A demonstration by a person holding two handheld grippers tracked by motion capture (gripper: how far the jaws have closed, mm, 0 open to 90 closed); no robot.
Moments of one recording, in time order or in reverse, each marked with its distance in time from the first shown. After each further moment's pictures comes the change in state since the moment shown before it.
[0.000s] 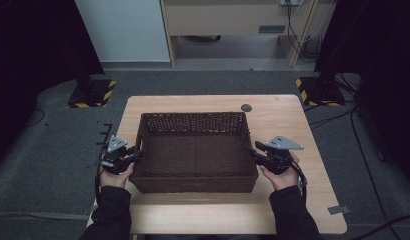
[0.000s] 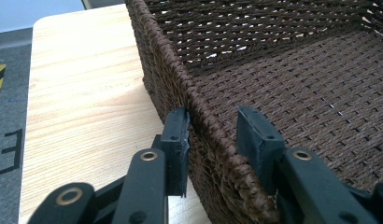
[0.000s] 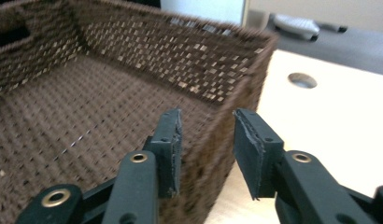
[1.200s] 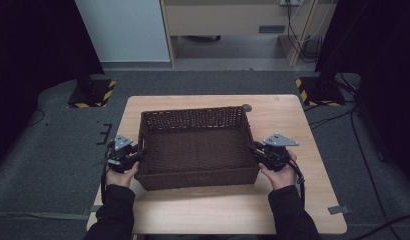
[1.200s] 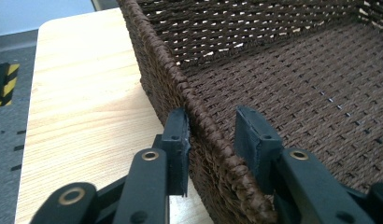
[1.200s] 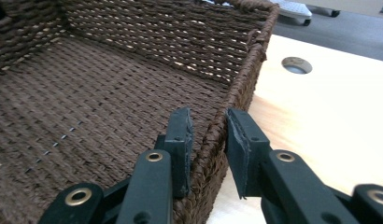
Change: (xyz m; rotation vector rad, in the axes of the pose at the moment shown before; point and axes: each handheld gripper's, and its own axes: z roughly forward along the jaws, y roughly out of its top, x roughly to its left) left arm -0.009 0.006 0.008 0.003 0.039 0.001; right arm -0.001 -0.002 0.013 0.063 -0.037 0.001
